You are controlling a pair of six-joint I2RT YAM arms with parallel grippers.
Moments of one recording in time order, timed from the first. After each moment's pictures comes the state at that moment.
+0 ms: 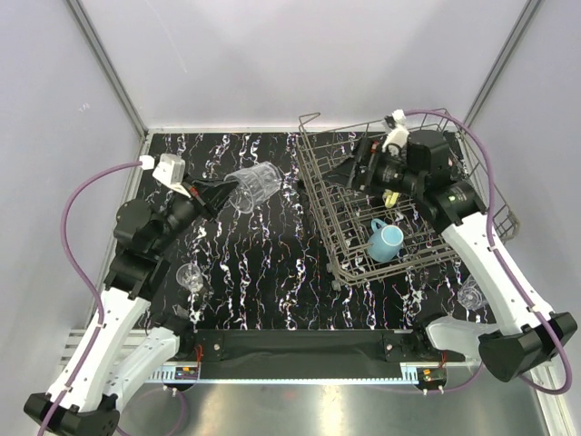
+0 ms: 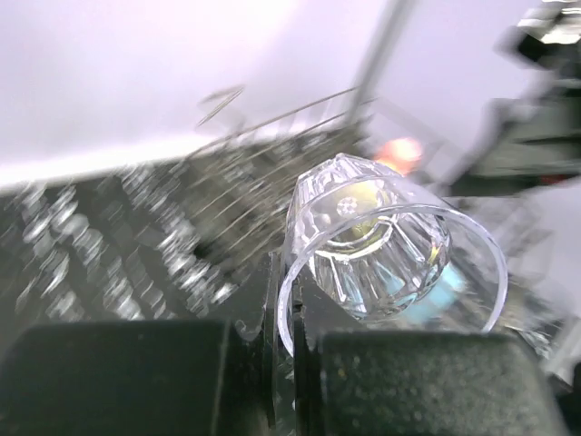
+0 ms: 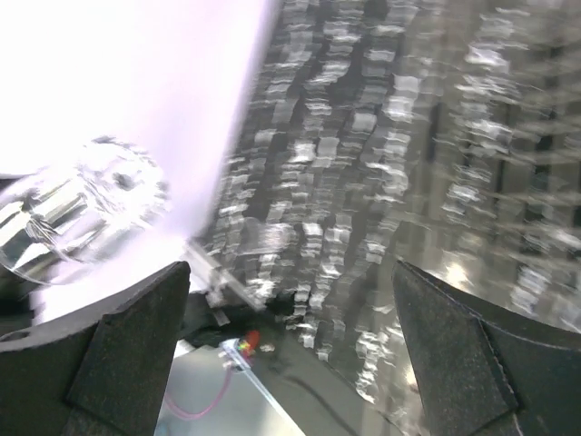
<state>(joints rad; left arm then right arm) -0.35 0.72 0.86 -0.04 0.31 -0.33 0.38 1.20 1.34 -0.55 -0.44 0.67</state>
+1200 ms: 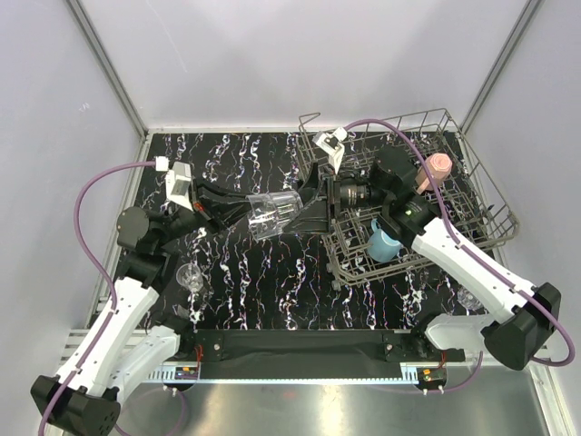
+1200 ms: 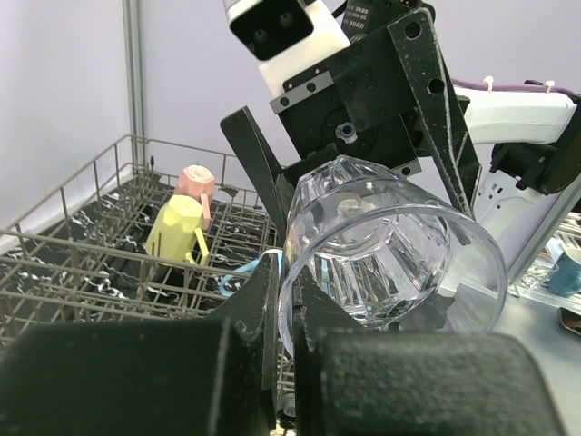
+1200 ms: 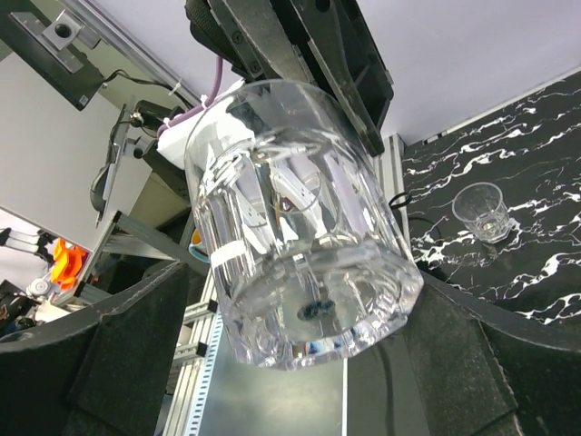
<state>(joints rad) -0.34 0.77 0.77 0.47 0.85 -0.54 0.69 1.25 1.20 0.15 -0.99 0.75</state>
